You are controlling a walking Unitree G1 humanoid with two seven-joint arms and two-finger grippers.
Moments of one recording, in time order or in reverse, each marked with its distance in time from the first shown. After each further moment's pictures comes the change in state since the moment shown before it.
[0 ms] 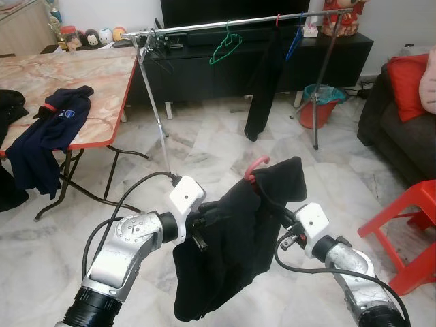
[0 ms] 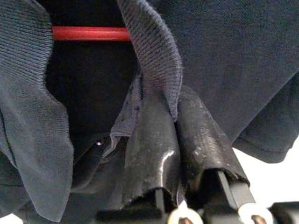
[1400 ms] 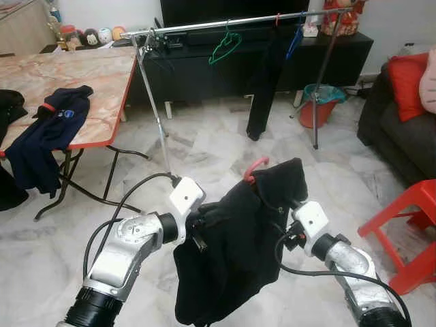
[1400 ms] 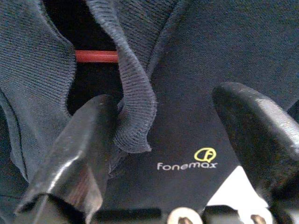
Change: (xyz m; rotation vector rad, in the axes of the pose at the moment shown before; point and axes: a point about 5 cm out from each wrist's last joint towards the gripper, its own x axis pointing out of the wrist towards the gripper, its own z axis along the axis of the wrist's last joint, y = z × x) left arm 0.000 0.001 -0.003 -0.007 0.000 -0.004; right arm 0.000 0.002 0.009 -0.007 -0.028 0.028
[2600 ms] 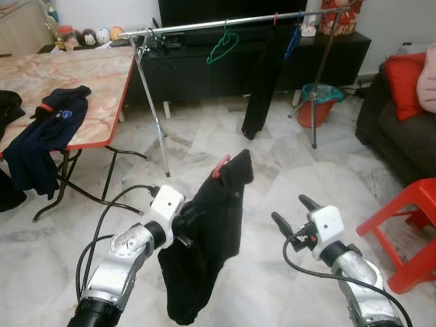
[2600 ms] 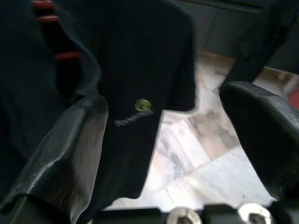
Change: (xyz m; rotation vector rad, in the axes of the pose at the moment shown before) left arm -0.008 0.023 -0.032 -0.006 0.009 0.279; right arm -0.014 0.000 -0.003 0.055 -0.066 -0.107
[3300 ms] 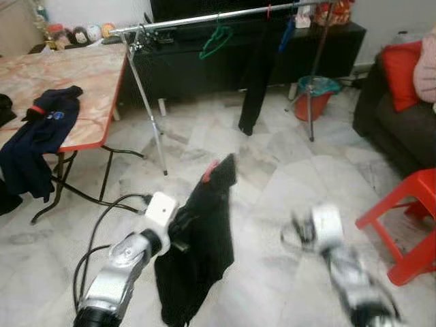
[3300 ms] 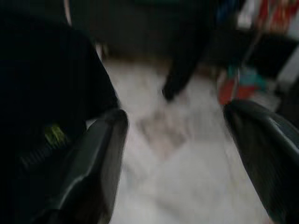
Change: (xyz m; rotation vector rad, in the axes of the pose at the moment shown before) left arm -0.007 -0.002 -0.014 -0.041 0.013 0.094; right arm 0.024 -0.030 0.000 -0.044 0.061 -0.345
